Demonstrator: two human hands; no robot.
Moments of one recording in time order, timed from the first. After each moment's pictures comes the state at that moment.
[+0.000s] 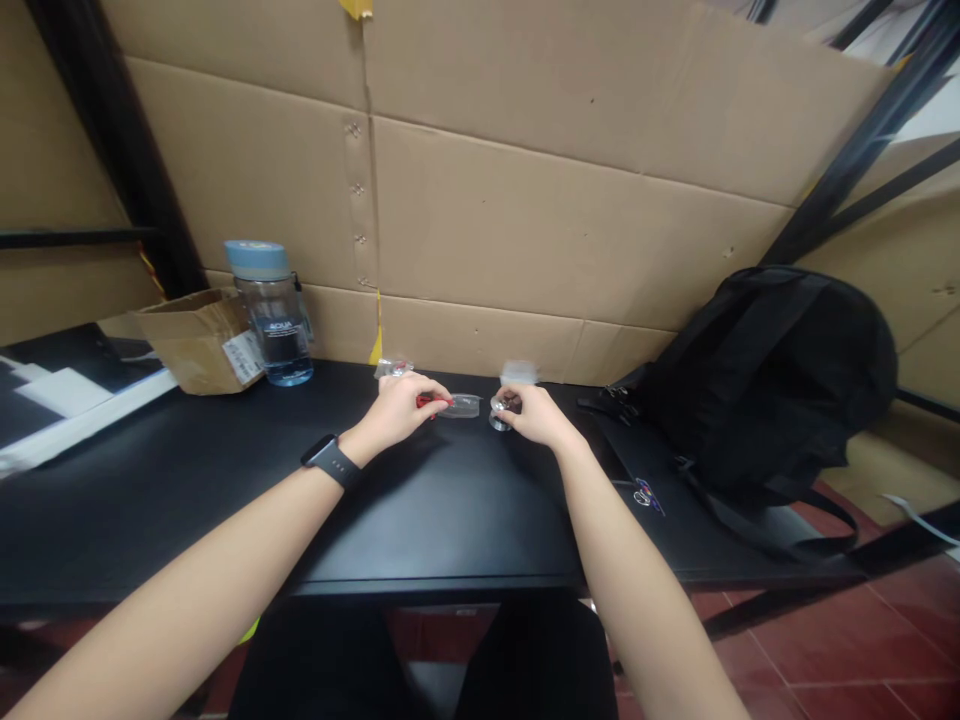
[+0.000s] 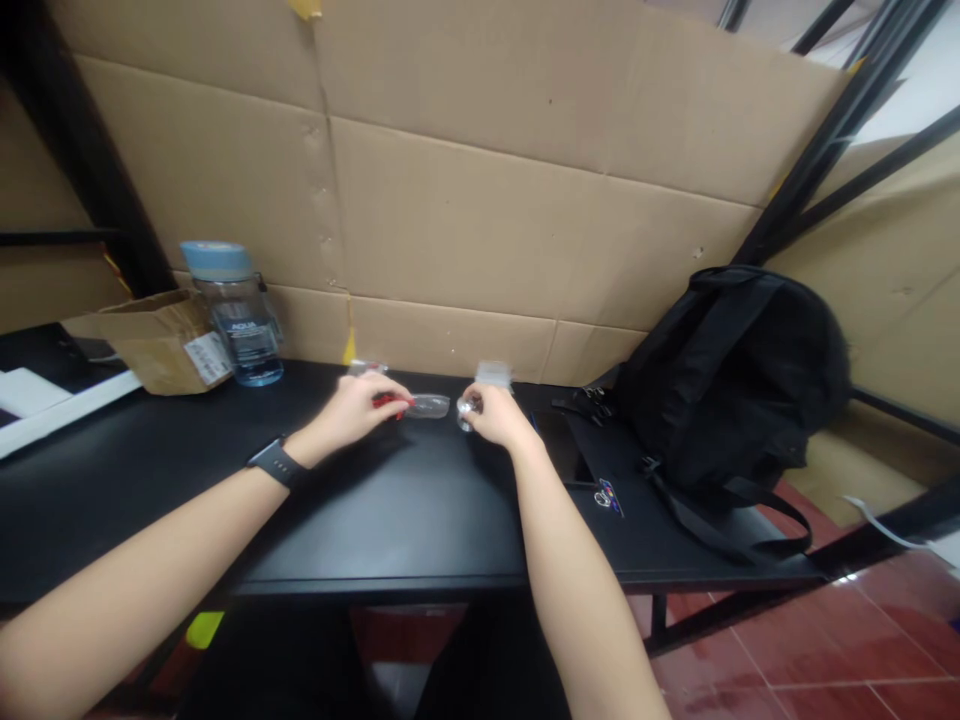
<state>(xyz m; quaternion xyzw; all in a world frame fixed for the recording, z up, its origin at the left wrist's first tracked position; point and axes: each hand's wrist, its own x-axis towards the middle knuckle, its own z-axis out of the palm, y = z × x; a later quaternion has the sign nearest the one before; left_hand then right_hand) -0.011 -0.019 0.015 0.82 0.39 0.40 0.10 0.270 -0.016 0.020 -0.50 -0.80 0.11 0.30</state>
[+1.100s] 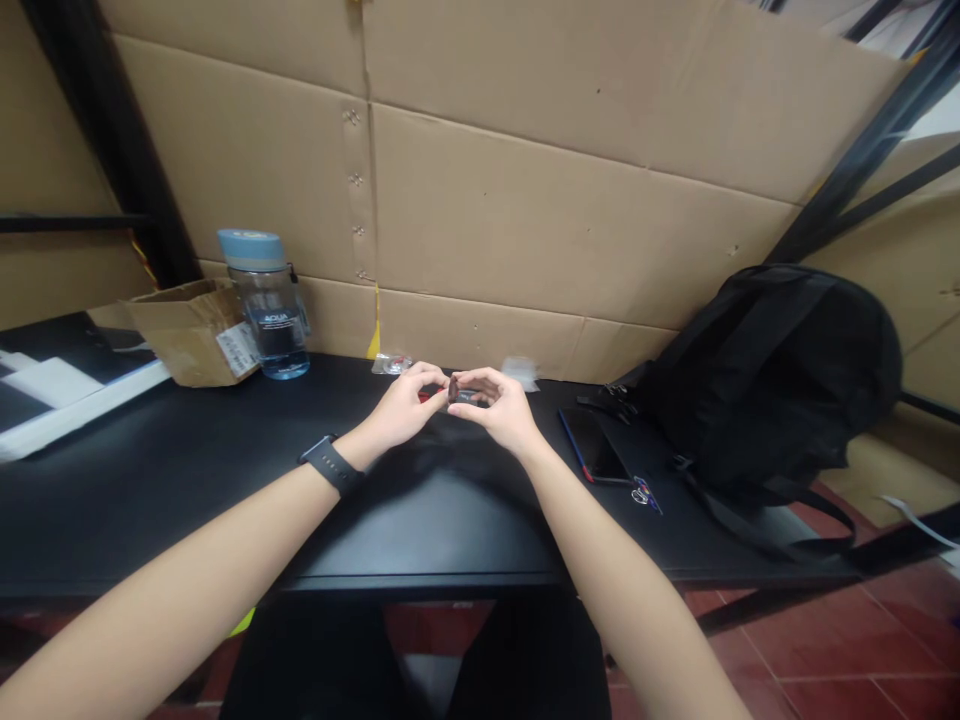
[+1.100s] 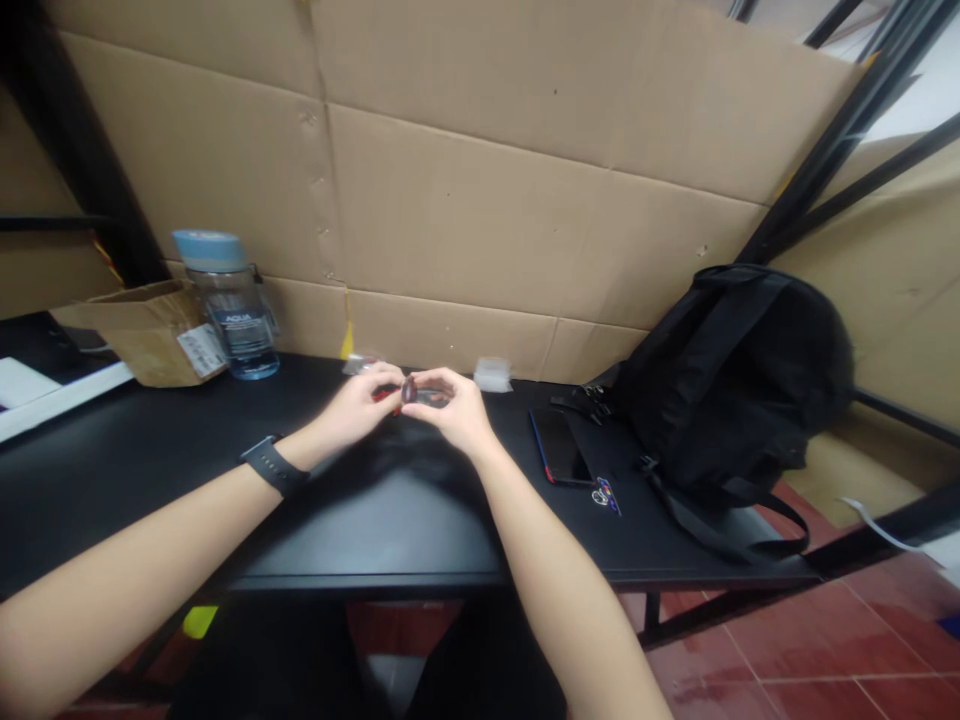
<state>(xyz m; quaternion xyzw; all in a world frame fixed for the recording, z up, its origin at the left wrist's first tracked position) 0.004 -0.021 0.009 0.78 0.35 0.47 0.20 0.205 -0.031 0.013 -0.32 -0.72 0.35 0.51</state>
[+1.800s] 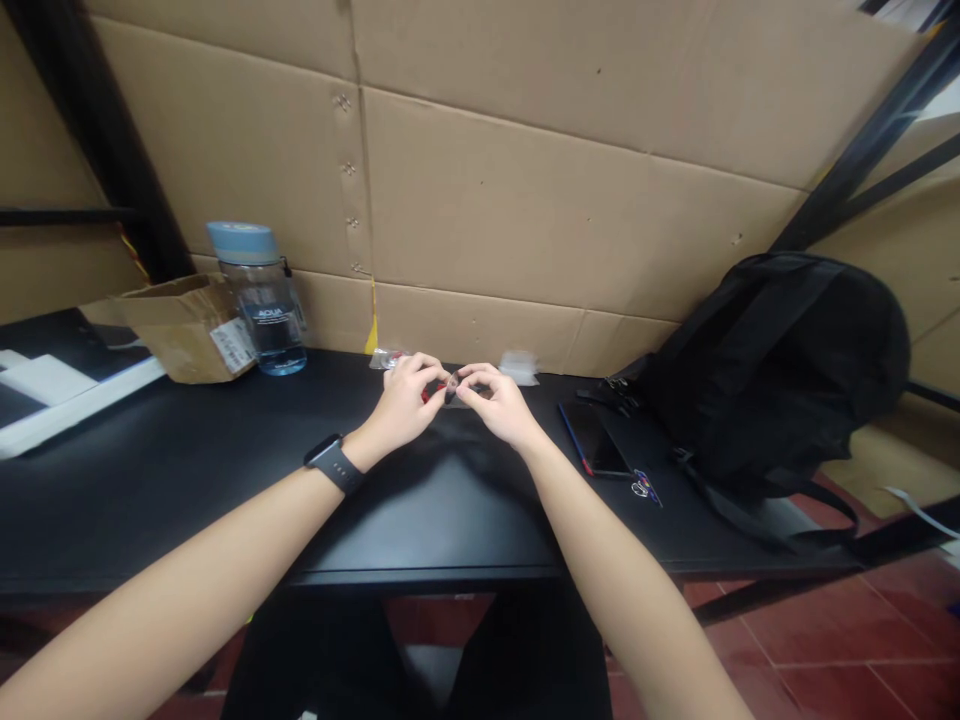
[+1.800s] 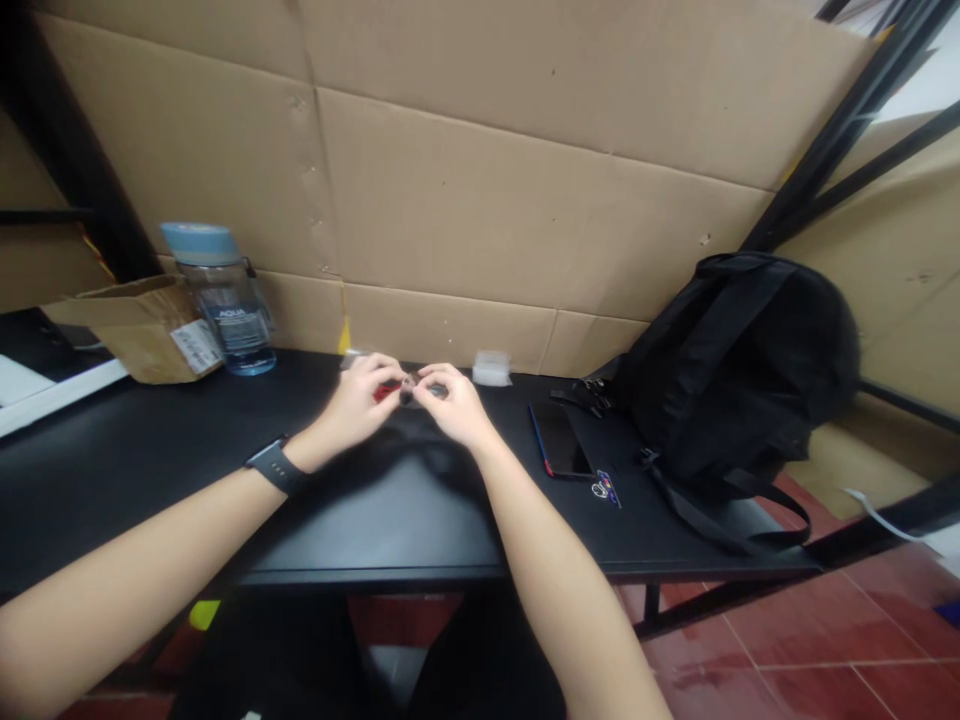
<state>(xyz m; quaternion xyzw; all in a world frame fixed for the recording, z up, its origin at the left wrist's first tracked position) 0.012 -0.036 0.012 0.80 0.41 0.43 0.03 0.209 -0.023 0.010 -0.36 -0.75 0.26 0.48</state>
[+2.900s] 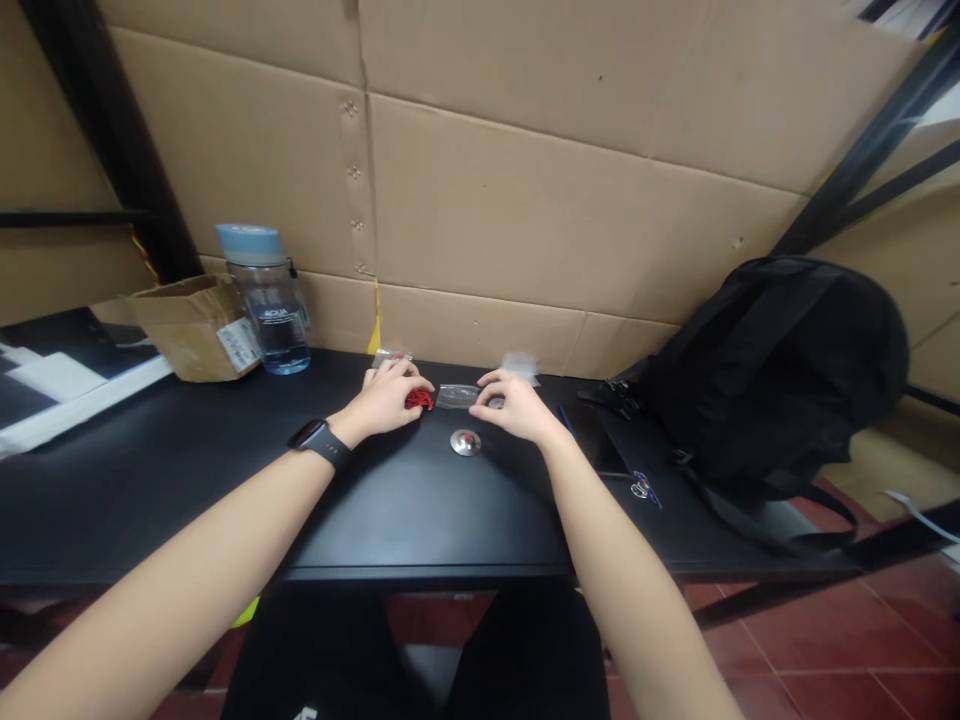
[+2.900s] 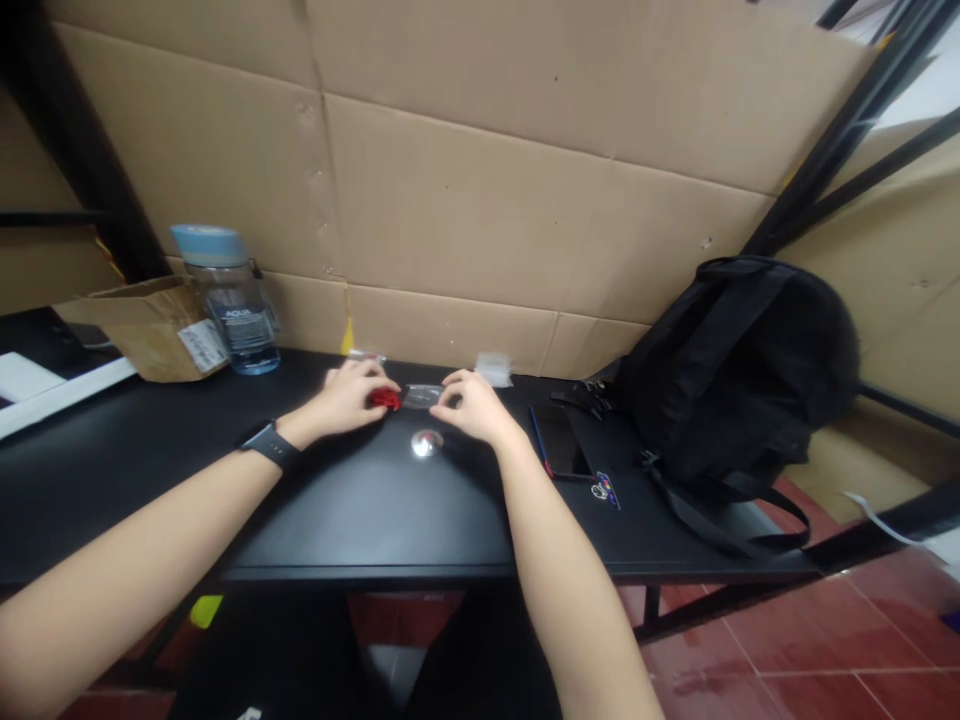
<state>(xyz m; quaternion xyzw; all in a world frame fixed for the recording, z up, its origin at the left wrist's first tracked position) -0.036 0.006 -0.014 0.85 0.46 0.26 -0.01 0.248 -0.019 0.018 -0.41 -0.85 0.10 0.30</state>
